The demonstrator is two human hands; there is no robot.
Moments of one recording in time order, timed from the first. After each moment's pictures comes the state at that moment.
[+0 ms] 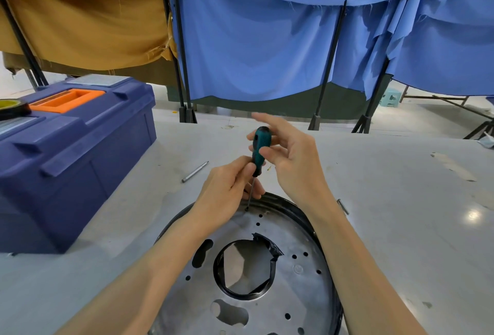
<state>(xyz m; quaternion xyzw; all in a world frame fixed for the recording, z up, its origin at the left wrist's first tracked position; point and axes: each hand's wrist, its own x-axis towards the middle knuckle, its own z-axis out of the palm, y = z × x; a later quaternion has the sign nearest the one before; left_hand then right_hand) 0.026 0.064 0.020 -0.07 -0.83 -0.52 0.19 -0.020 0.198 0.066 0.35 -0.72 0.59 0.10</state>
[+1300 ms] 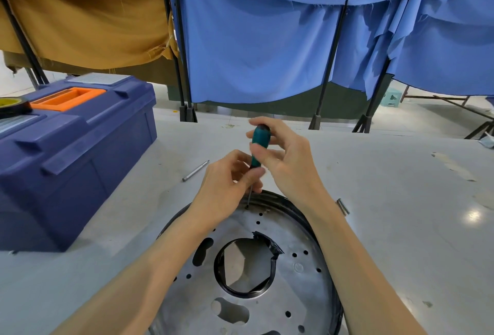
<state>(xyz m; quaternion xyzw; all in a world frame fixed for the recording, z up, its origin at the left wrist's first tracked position) 0.023 0.063 0.020 -0.05 -0.81 -0.54 0.21 -0.017 0.194 0.062 0.35 -0.73 0.58 0.09</state>
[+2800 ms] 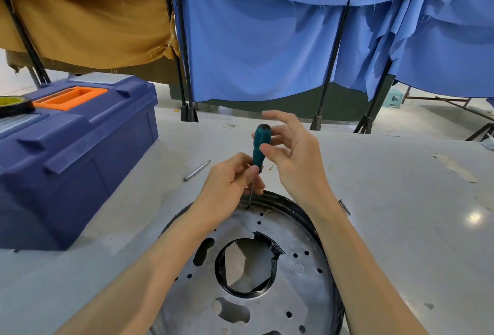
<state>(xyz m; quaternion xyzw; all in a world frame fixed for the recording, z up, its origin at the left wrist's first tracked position) 0.024 0.063 0.022 -0.04 -0.81 -0.56 0.17 -0.021 0.195 0.064 0.32 -0.73 0.59 0.11</state>
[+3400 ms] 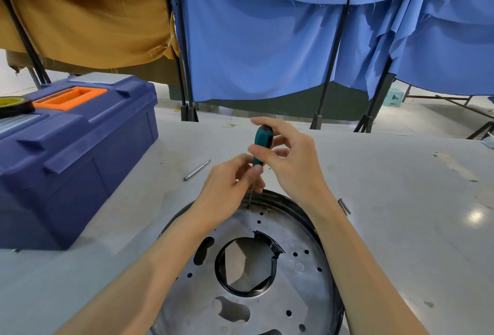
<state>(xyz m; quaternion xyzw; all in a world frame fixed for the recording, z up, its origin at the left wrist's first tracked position) 0.025 0.064 0.022 -0.06 -0.84 -0.50 0.20 -0.019 0.194 0.063 0.32 -0.74 0.58 0.12</state>
